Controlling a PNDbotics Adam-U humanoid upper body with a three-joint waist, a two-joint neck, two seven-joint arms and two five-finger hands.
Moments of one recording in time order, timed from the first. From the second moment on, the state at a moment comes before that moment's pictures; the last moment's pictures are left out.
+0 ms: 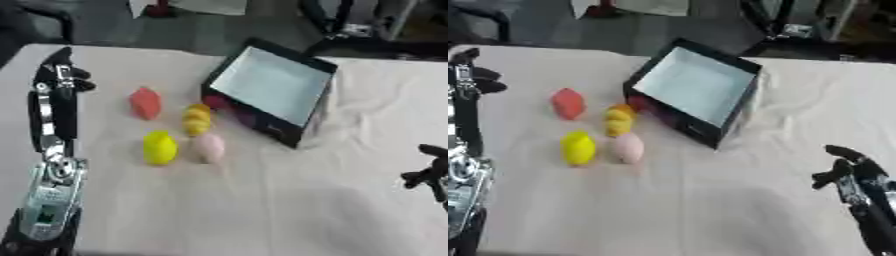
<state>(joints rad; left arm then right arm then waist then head) -0.18 0.15 0.05 -1.82 -0.25 0.06 0.37 0.14 -0.10 -0.11 -1.91 -0.01 -0.15 0.29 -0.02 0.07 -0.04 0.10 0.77</state>
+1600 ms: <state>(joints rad) -0.94 0.63 -0.39 -1.06 -0.83 -0.17 -0.88 0.15 -0.12 -0.10 -1.91 0.01 -0.14 0.27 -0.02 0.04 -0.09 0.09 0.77</state>
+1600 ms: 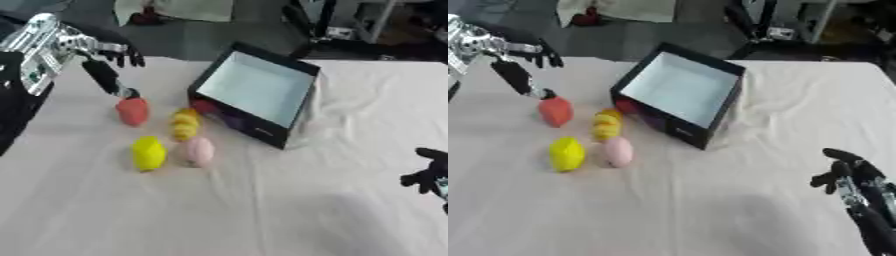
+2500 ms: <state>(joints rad) -0.96 0.51 -0.30 -0.76 -1.18 -0.30 -0.66 0.15 -0.12 -0.10 -1.91 0.01 -0.14 0.27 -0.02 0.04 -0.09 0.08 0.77</state>
